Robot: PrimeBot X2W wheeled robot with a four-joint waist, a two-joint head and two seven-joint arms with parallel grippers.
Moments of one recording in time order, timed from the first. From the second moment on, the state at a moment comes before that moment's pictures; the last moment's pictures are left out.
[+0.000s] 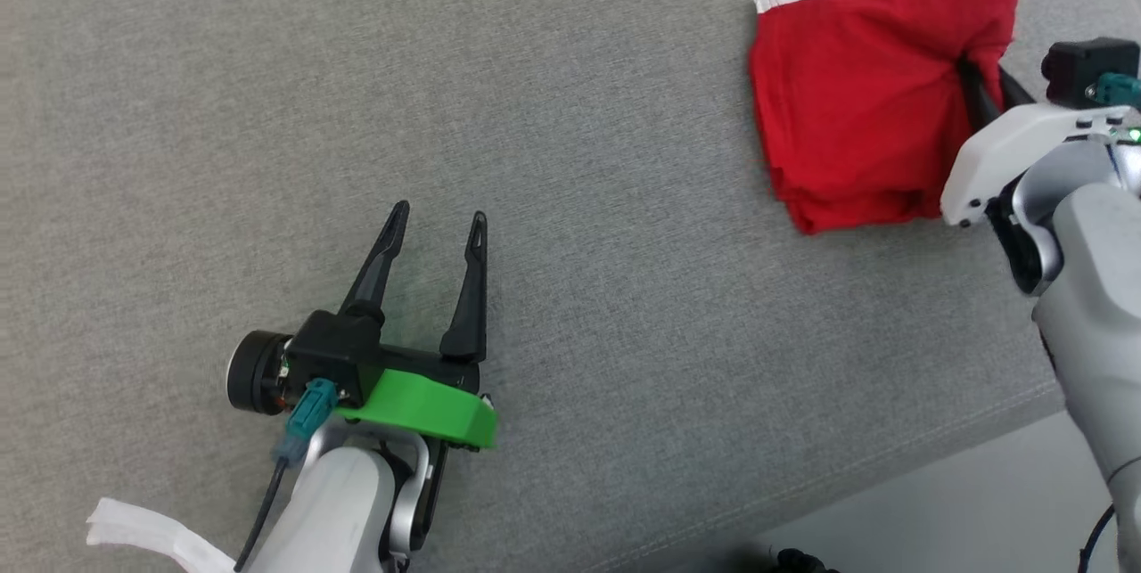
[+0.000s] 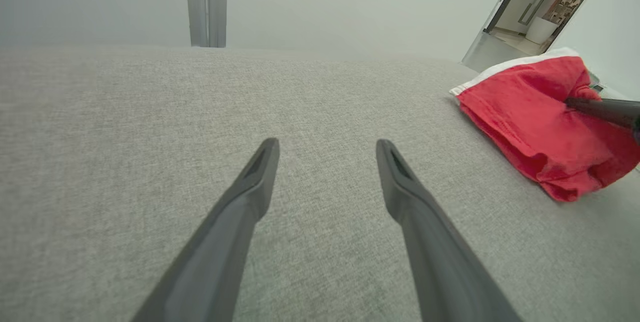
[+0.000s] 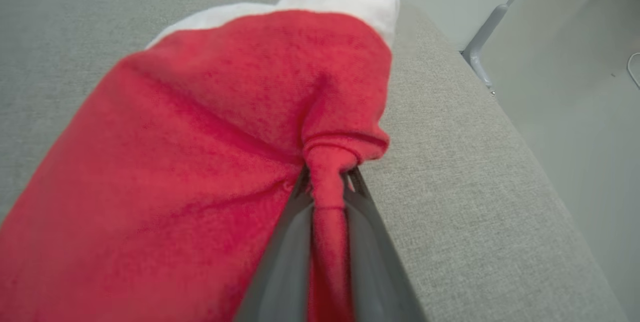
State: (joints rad) left arm -0.28 0.10 -0.41 0.12 -0.31 0.08 -0.22; right arm -0.80 -0.31 0.15 0.83 0.27 0.13 -0.07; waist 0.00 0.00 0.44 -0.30
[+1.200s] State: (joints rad) left arm -0.30 0.14 -0.42 0.03 -0.31 0.11 -0.19; right arm -1.10 -0.67 -0.03 1.26 -0.06 0.13 -0.24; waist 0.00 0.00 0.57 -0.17
